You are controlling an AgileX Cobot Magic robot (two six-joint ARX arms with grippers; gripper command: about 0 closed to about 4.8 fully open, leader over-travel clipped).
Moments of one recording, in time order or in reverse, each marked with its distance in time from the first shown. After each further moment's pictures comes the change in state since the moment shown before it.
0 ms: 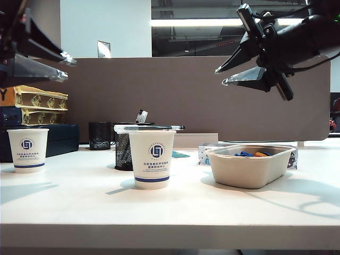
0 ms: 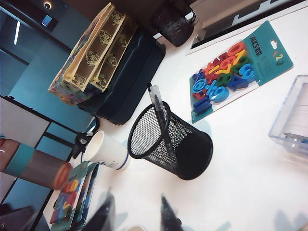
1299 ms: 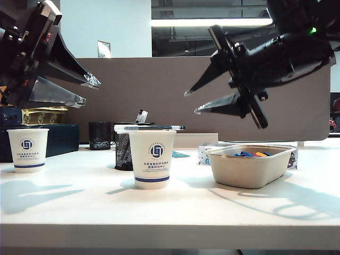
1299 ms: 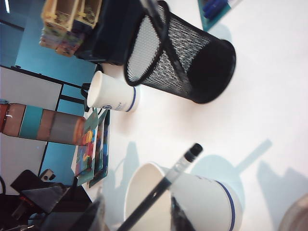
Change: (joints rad) left arm -0.097 0.092 0.050 -0.151 0.016 0.265; right arm 0.127 0.093 0.023 -0.113 -0.046 0.145
